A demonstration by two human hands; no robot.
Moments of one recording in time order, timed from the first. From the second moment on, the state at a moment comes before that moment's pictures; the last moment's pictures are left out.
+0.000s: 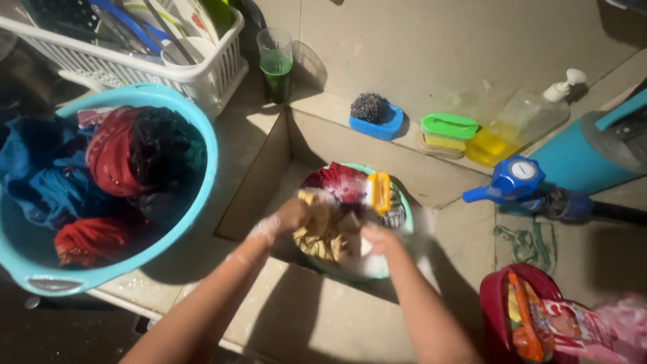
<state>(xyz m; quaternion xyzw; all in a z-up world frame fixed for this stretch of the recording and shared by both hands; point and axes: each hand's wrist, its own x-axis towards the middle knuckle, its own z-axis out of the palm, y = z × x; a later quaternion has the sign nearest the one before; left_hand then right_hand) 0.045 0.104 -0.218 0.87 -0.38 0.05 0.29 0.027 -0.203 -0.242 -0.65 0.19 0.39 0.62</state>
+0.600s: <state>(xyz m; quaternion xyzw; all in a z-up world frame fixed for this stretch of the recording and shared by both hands) 0.005 0.084 -0.213 0.67 0.12 -0.21 0.70 0.019 -0.179 -0.223 -0.71 0.07 0.37 0.59</state>
